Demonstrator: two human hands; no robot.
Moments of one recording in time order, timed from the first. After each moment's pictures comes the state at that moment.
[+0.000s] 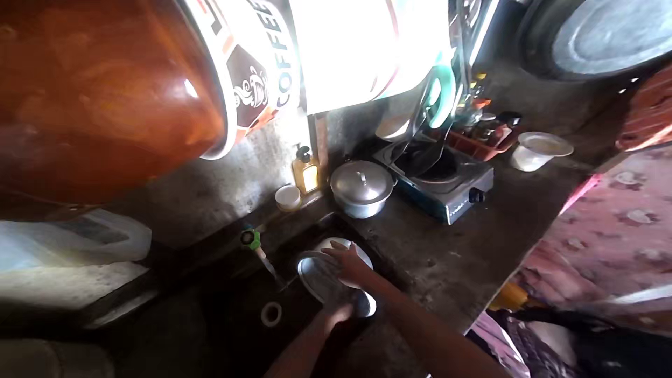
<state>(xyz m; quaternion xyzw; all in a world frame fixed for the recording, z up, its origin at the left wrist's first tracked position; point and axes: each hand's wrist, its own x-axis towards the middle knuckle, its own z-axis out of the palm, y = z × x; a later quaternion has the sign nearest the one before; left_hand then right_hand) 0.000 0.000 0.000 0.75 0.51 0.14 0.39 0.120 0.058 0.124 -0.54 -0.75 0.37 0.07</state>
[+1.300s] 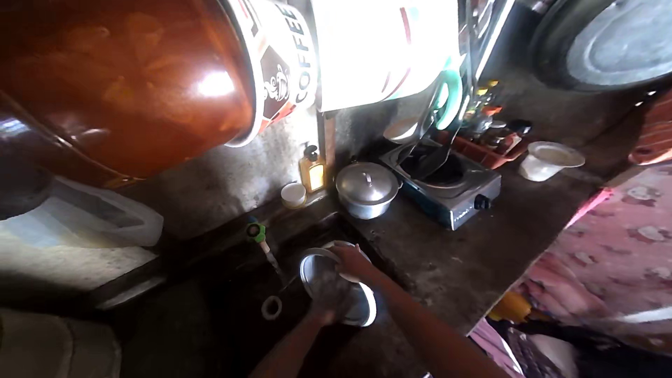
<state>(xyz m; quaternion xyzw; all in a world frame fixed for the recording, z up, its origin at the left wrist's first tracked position) -0.020 0.003 -0.052 0.81 0.47 0.09 0.35 0.121 0.063 0.134 -0.55 -0.75 0.37 0.02</state>
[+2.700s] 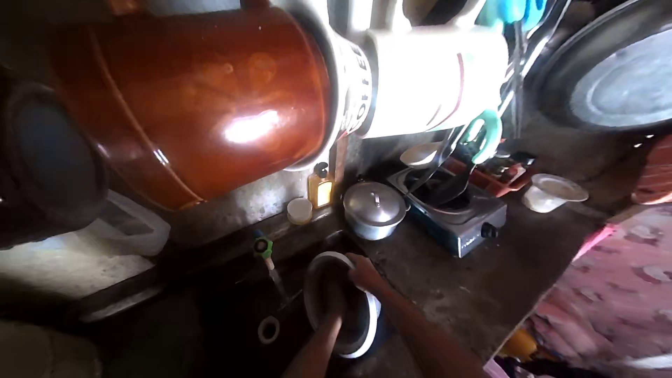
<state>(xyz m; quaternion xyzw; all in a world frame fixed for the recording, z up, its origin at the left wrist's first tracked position) 0.032 0.046 0.004 0.58 0.68 0.24 0.39 0.130 0.091 0.132 -0.64 -0.64 0.40 0.08</state>
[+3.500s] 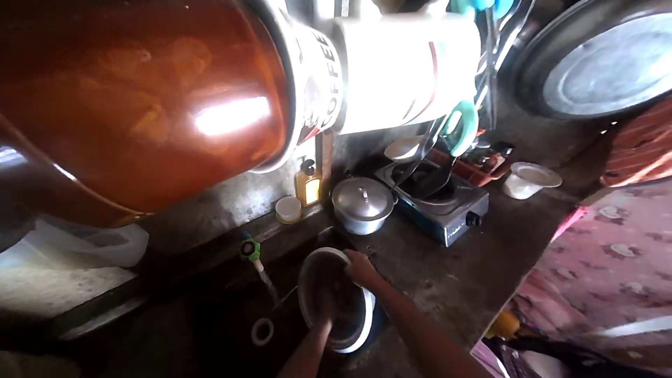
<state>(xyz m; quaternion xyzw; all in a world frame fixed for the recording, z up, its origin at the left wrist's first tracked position) 0.022 0.026 0.015 0.55 0.68 0.18 0.45 0.141 0.084 0.131 -0.66 -0.63 0.41 0.10</state>
